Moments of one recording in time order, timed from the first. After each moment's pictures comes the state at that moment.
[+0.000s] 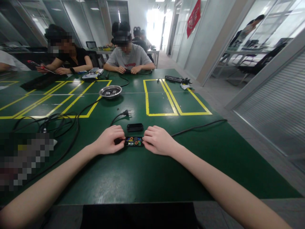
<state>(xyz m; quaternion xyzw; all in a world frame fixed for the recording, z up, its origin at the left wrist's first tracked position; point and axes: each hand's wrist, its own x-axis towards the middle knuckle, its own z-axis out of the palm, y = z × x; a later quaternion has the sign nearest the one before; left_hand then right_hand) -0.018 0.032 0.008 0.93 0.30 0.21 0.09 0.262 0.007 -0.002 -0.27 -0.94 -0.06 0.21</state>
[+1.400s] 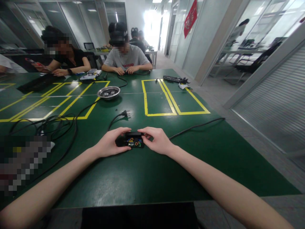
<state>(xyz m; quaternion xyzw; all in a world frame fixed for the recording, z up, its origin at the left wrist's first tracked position) -0.016 0.030 -0.008 0.90 0.29 0.27 0.19 0.253 0.007 -0.019 -0.34 -0.82 0.20 0.41</state>
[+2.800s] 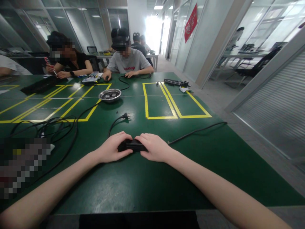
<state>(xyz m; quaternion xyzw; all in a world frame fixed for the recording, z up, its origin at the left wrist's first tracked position) -0.005 0.023 -0.002 0.92 0.30 0.22 0.16 0.246 0.006 -0.013 -0.33 -0.92 0.09 0.19</state>
